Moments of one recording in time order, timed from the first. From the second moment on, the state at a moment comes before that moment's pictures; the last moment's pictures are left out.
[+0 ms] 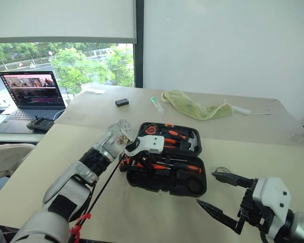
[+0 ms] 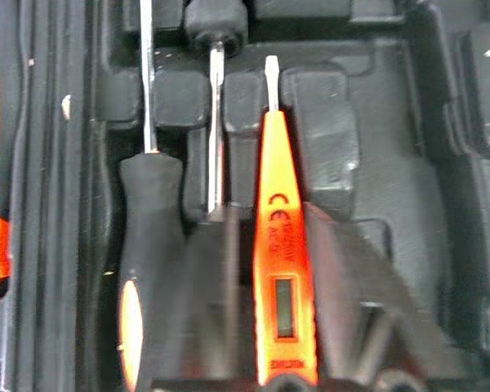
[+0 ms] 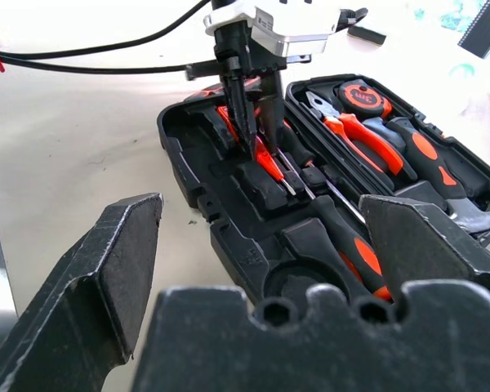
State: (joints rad) left arm -1.03 0.44 -0.58 0.41 0.14 0.38 -1.45; right arm 0.50 -0.78 -0.45 -1.02 0.68 0.44 0.64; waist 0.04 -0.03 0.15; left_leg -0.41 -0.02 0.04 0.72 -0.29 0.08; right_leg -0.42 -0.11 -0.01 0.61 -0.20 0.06
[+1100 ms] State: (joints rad) left arm -0.51 0.33 -0.19 0.01 -0.14 0.58 -0.87; right arm 0.49 -0.77 -0.45 -1.02 0.69 0.45 0.63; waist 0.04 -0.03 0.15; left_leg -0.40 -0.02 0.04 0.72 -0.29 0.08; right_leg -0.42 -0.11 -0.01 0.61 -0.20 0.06
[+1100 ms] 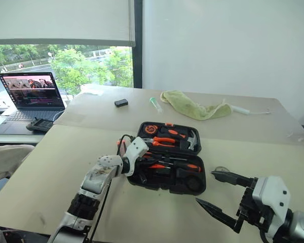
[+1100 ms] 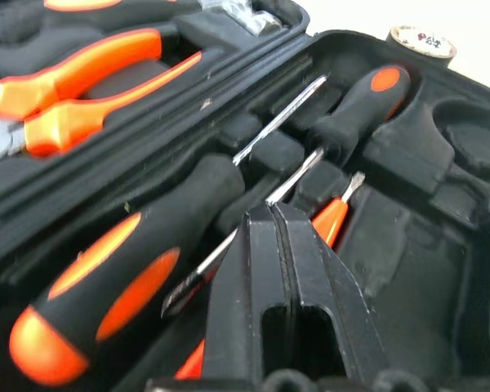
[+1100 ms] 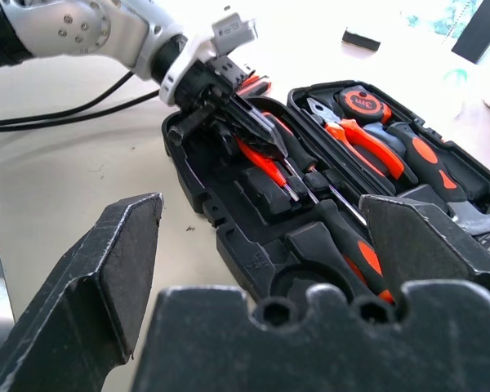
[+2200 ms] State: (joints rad) left arm -0.60 0.34 0.25 -0.27 -0.56 1.10 -0.52; right arm 0.36 -0.79 -0.40 -0.92 0.69 0.45 0.69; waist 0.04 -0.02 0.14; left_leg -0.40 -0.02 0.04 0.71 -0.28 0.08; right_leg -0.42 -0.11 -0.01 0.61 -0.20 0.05
